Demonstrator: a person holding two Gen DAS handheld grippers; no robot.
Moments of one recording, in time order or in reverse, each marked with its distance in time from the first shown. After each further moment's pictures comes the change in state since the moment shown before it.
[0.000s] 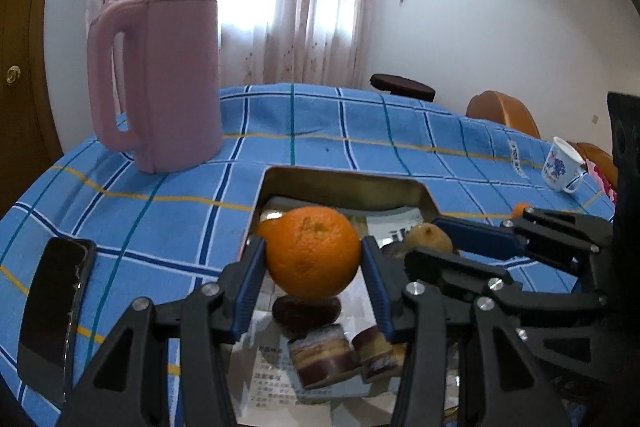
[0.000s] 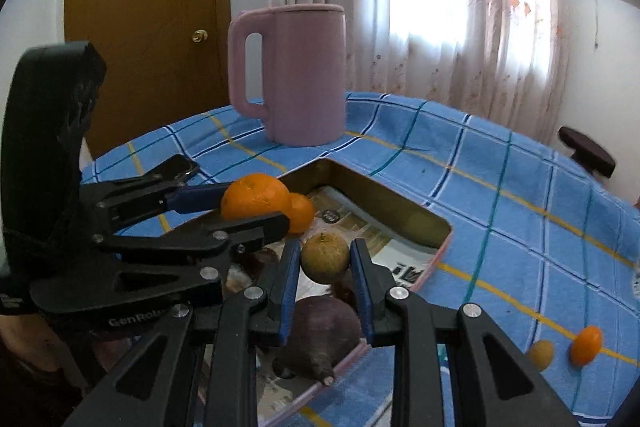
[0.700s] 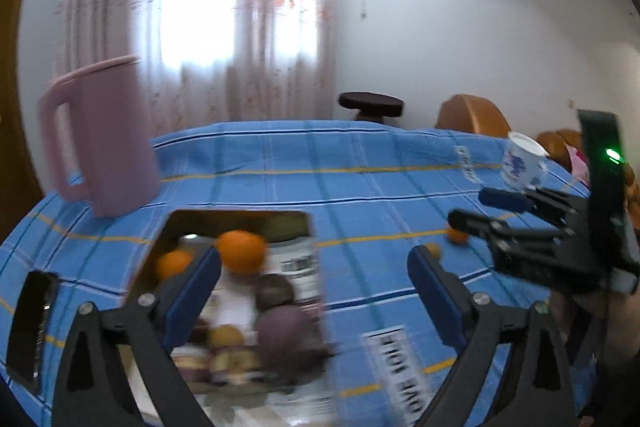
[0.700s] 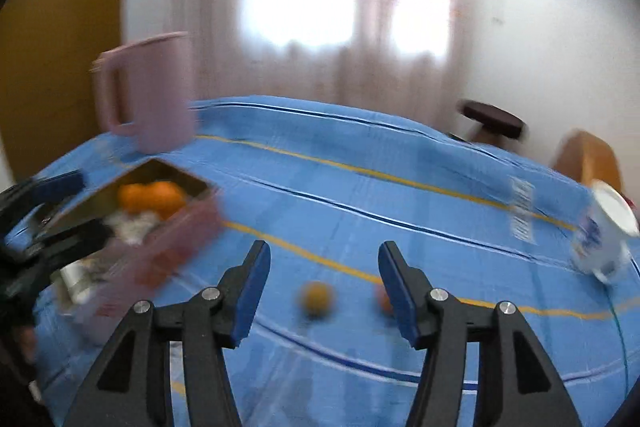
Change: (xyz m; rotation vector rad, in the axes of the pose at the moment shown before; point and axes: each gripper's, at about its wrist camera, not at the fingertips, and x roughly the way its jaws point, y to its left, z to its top) left arm -0.020 -0.104 0.008 0.117 -0.094 -0.071; right arm -0.085 -0.127 -0.046 0.175 -0.013 -0.379
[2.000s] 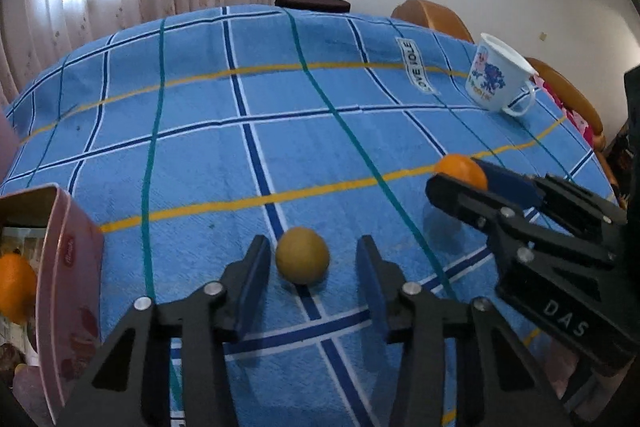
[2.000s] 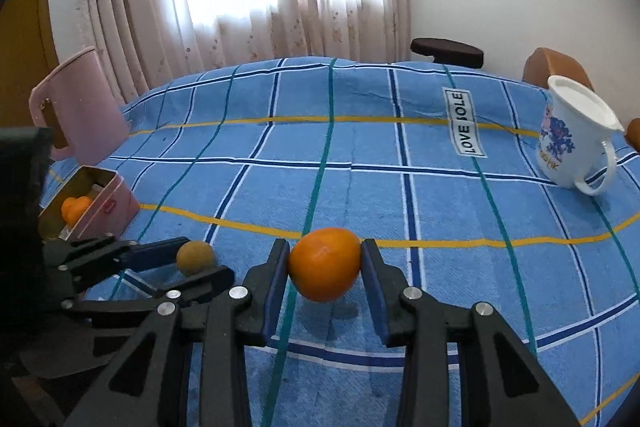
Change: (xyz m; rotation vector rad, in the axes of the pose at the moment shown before) left arm 0.132 -0.098 0.002 0.041 0.380 -0.181; right arm 0.019 -0.076 -0.028 0.209 0.130 -0.031
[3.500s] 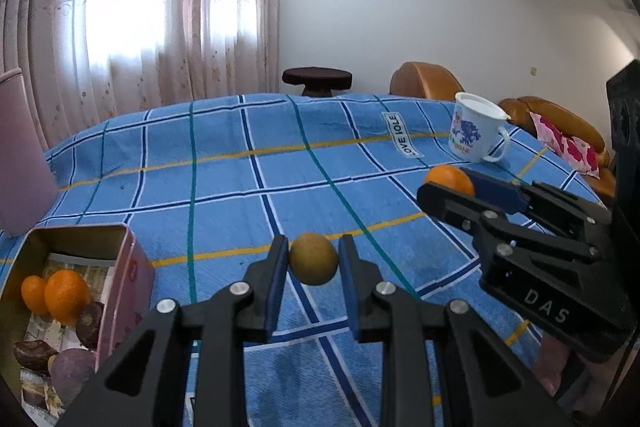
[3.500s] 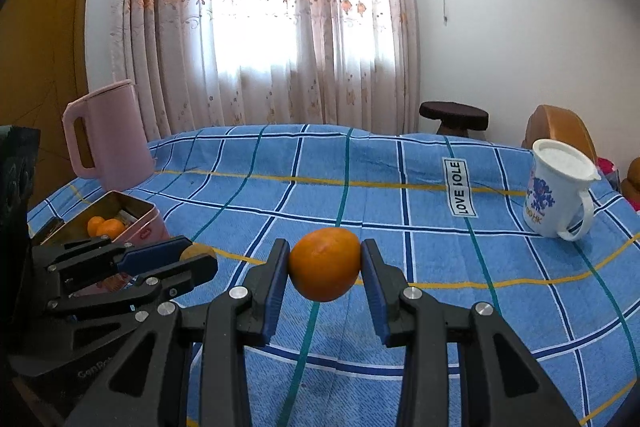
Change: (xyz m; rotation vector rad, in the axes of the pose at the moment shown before) left arm -0.059 -0.011 -0.017 0.051 -0.298 0.057; right arm -0.046 0.015 -0.008 -0.073 -0.249 0.010
